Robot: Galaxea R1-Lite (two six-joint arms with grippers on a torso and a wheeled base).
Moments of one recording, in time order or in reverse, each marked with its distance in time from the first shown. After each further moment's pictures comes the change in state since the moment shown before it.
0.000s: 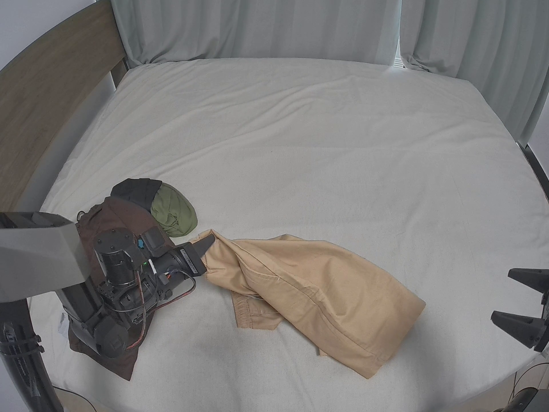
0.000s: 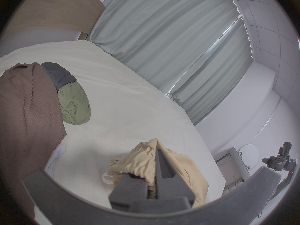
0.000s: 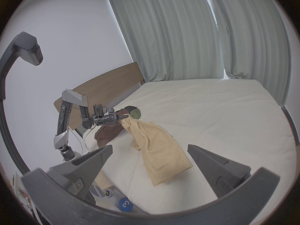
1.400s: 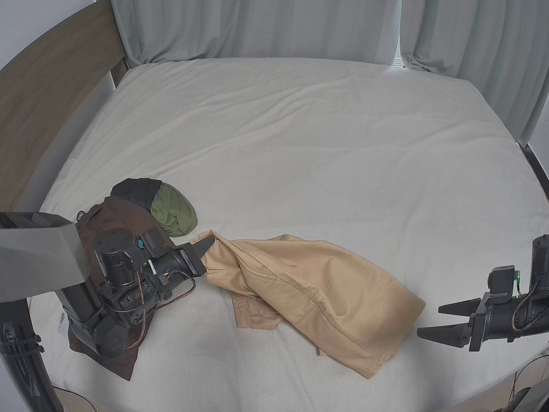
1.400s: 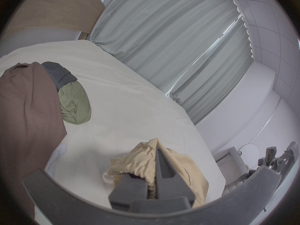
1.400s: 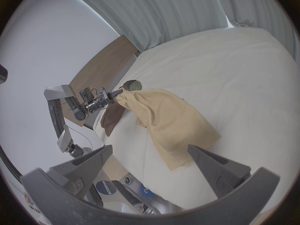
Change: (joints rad) left arm 0.001 0.000 0.004 0.000 -0.002 0.001; right arm 0.018 0.530 0.154 -0.361 0.125 0.143
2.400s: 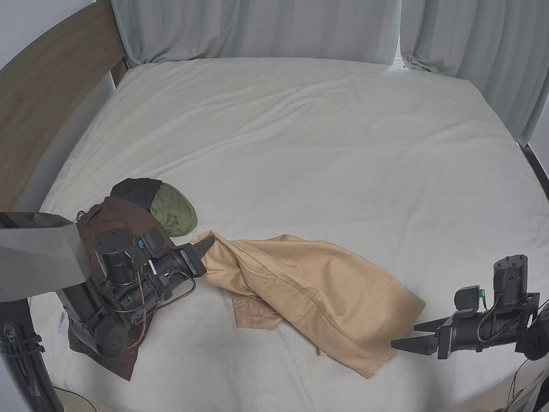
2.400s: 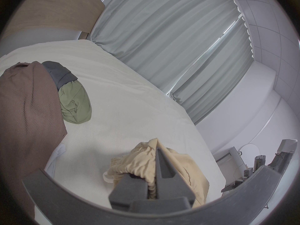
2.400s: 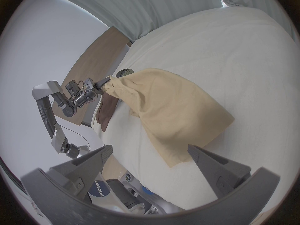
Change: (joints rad) left arm 0.001 0.004 -0.001 0.000 0.000 0.000; right arm 0.002 0.348 0.140 -0.392 0.029 0.051
